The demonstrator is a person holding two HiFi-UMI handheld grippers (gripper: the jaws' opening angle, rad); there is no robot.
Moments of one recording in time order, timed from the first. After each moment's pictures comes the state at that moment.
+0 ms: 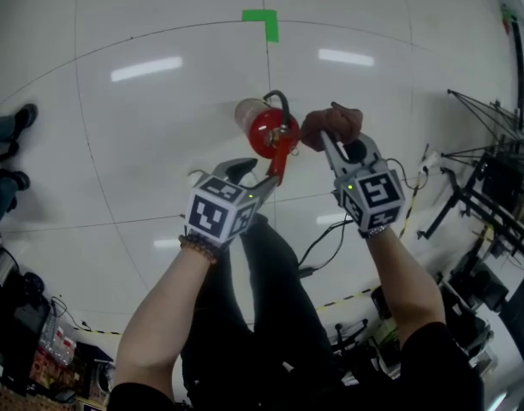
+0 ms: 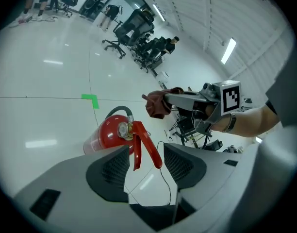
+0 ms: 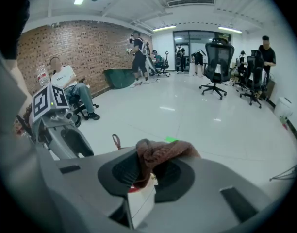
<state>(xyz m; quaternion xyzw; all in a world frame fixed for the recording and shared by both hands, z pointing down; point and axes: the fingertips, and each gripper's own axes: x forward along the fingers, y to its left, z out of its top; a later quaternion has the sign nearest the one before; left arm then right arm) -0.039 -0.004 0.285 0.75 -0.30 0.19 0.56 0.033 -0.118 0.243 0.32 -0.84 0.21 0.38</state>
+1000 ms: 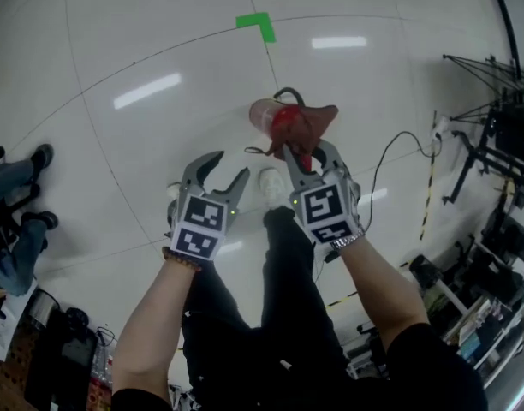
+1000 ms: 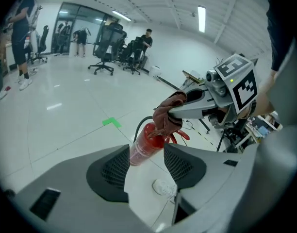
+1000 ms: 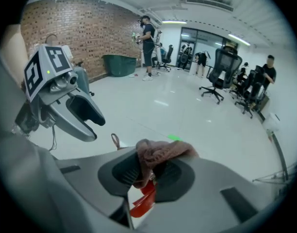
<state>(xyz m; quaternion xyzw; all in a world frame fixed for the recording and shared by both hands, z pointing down) -0.175 -0.020 0.259 0.81 -0.33 0.31 0.38 -0.086 -0.067 0.236 0.35 -0.81 0.17 0.45</state>
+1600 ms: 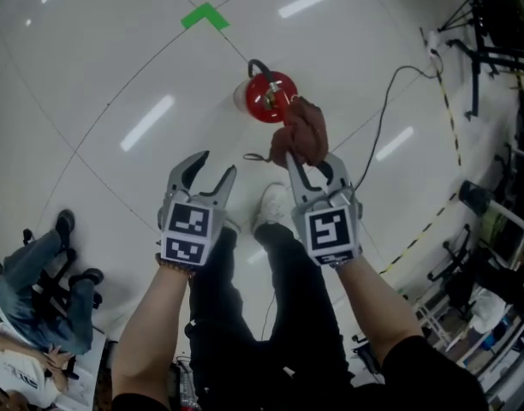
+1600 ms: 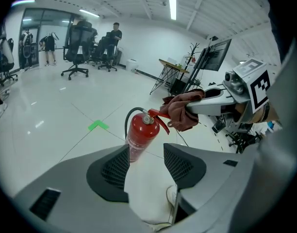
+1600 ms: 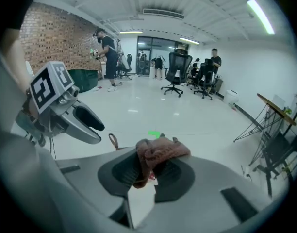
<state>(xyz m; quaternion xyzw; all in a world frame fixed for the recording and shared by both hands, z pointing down) -0.162 0.006 0.279 0.86 -0.21 0.35 0.29 -0.043 0.018 0.220 0.56 -0.72 0.21 0.36</state>
